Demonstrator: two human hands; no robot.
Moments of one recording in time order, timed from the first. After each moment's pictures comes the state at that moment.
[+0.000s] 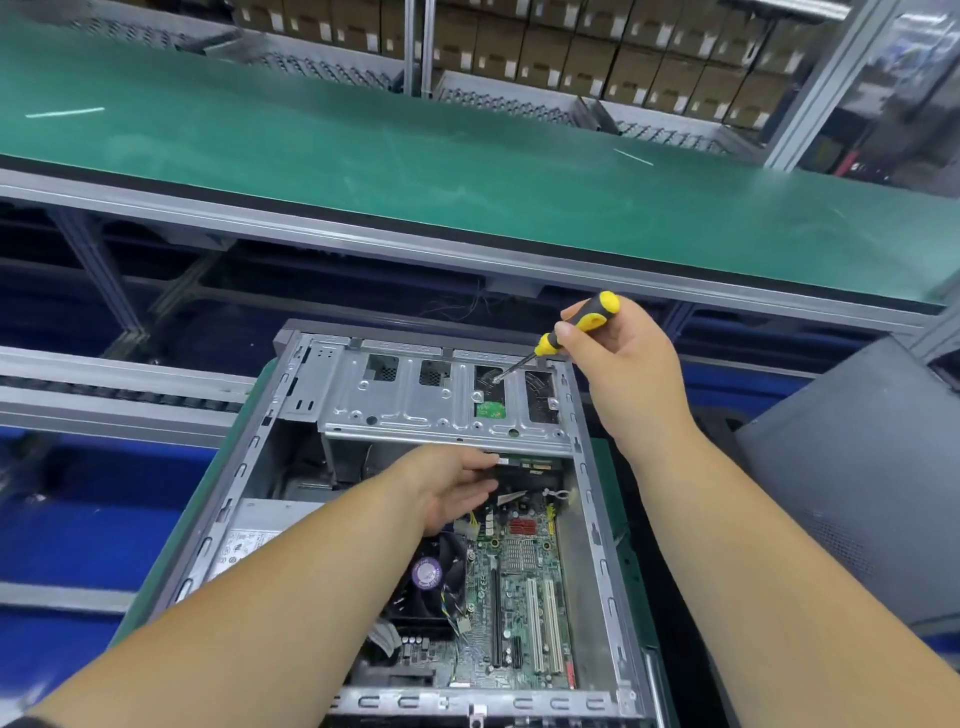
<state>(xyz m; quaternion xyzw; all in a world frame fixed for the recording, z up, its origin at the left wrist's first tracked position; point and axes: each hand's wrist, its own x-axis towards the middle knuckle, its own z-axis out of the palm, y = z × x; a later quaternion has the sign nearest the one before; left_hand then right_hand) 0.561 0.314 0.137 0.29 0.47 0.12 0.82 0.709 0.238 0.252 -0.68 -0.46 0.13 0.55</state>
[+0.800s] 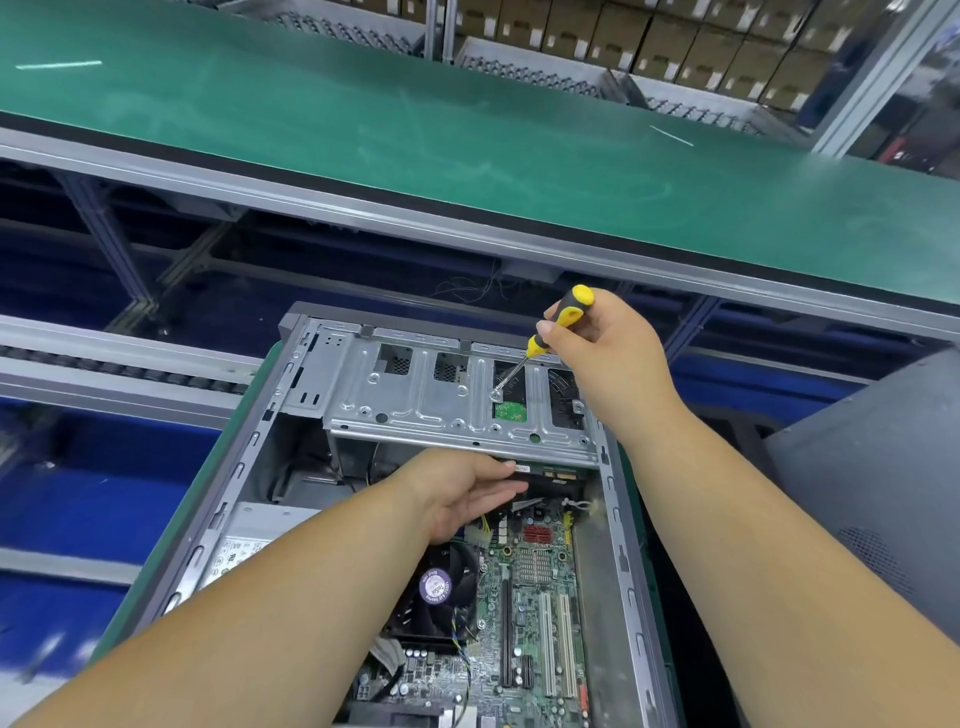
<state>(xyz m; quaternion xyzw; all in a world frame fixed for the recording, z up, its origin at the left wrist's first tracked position) 0.561 0.322 0.125 0.25 0.43 0.13 0.86 0.710 0.286 0.235 -0.74 -0.49 0.14 0.45</state>
